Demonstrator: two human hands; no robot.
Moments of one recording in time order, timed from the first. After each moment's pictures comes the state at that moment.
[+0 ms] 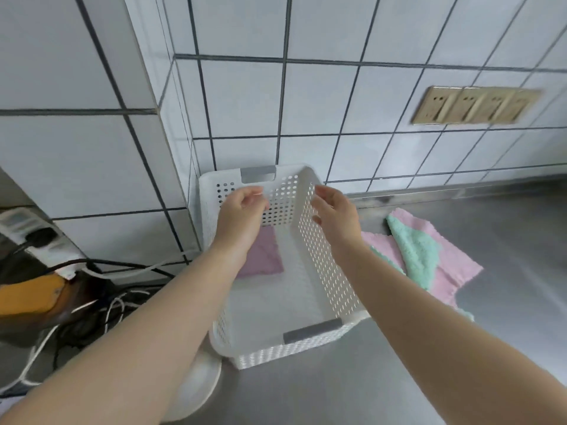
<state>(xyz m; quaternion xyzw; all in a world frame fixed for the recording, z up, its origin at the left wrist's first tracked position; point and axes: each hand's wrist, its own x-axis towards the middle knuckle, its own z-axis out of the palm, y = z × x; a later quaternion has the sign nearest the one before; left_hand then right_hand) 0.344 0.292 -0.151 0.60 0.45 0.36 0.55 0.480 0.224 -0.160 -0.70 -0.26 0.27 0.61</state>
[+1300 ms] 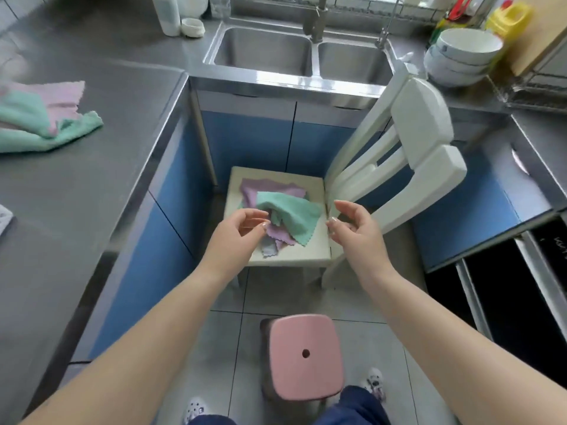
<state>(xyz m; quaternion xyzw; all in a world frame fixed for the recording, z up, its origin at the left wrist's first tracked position) 0.201 -0.213 -0.261 0.79 -0.08 -0.16 0.59 0.139 -0.404 -0.250 -0.75 0.25 -0.08 0.60</state>
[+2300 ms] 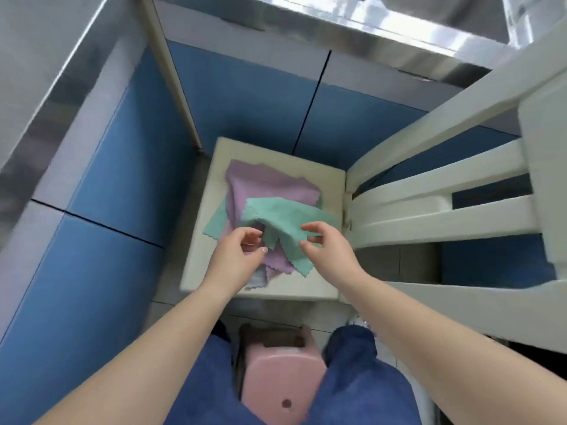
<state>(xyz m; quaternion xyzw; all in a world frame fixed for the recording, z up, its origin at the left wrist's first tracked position) 0.401 -0.305 -0.465 0.83 0.06 -0.26 0.49 0.377 -0.480 -0.449 -0.86 0.21 0.18 0.42</state>
